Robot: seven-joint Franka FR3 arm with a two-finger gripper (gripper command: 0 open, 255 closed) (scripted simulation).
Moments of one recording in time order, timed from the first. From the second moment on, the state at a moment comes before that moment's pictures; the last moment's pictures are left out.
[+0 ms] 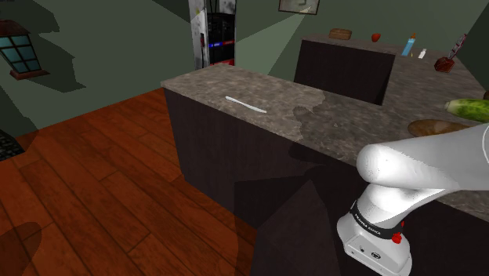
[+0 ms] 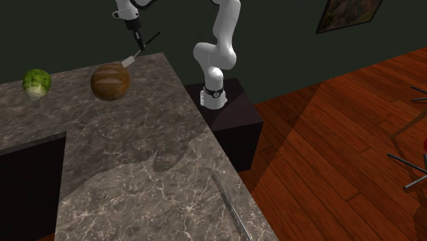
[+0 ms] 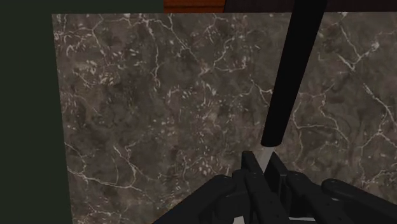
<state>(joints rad) -0.83 -0.68 -0.97 -2.22 -0.57 1.70 -0.18</state>
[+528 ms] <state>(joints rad) -0.77 -0.62 -1.13 -2.16 -0.59 1.75 -0.27</state>
